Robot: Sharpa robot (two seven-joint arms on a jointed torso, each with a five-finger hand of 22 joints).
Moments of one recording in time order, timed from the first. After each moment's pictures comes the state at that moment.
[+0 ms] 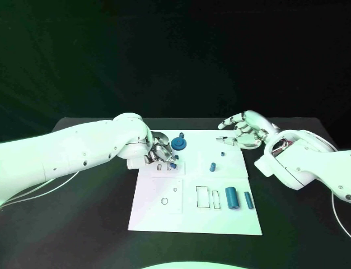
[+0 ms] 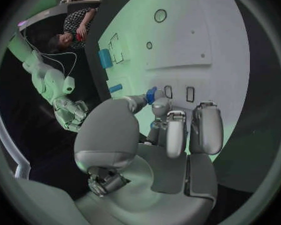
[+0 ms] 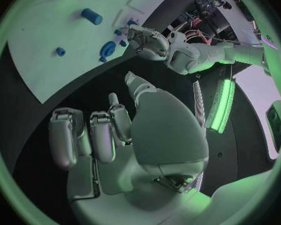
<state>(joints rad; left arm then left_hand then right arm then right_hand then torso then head) 1.28 -0.64 -0.08 1.32 -0.88 0.25 -0.52 1.20 -0.07 0.62 0.28 0.05 0.78 0.07 0.85 0.76 1.19 0.00 1.20 0.99 1.47 -0.06 1.57 1.31 0.08 1.42 0.05 1.44 1.27 1.30 -0.83 -0.15 1.60 -0.97 -0.50 -0.09 1.37 -0.17 0.27 0.18 0.16 0.86 0.18 0.12 0.41 1.37 0.09 1.36 1.31 1.47 0.02 1.53 1.31 0.01 1.47 0.13 1.45 1.31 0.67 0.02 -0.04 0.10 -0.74</state>
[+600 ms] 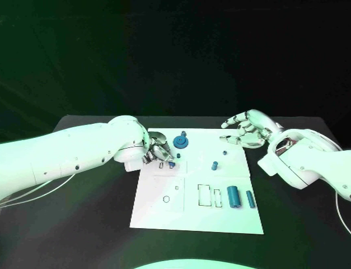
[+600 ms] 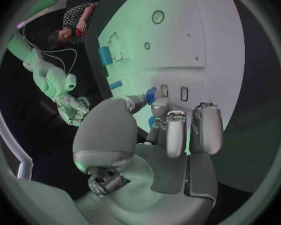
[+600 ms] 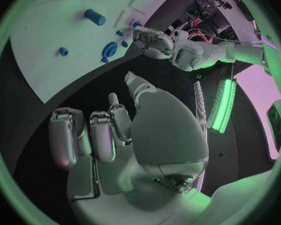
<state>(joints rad) 1.26 -0.71 -0.08 1.40 -0.92 0.15 -0.52 1.17 -0.09 0.67 0.26 0.05 0.78 0.07 0.85 0.78 1.19 -0.01 1.20 0.99 1.47 -0.06 1.57 1.31 0.08 1.42 0.05 1.44 1.27 1.30 -0.84 -0.15 1.60 -0.97 -0.49 -0.09 1.37 -0.17 0.27 0.18 0.16 0.86 0.18 0.12 0.41 1.37 0.09 1.36 1.31 1.47 0.02 1.53 1.31 0.01 1.47 0.13 1.45 1.31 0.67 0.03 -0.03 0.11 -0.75</state>
